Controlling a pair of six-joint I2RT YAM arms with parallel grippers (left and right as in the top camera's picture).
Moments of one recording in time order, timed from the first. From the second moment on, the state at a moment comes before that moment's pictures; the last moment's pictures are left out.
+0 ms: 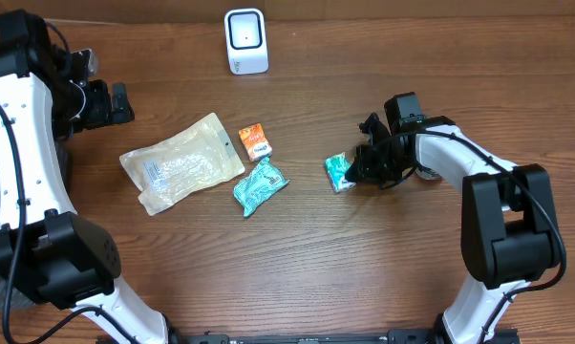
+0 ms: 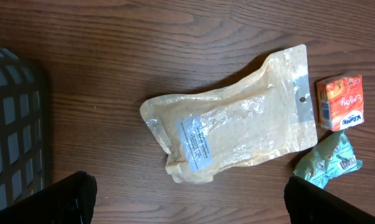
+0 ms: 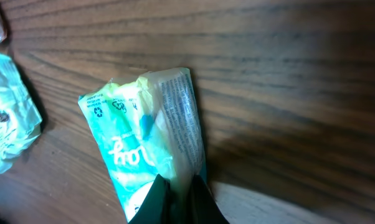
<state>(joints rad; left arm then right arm) 0.31 1.94 2.00 -1.42 0.16 0.11 0.18 1.96 1.18 -0.67 -0.51 0.15</state>
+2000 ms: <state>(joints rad) 0.31 1.94 2.00 -1.42 0.16 0.11 -0.07 1.71 1.29 -0.79 -1.56 0.25</state>
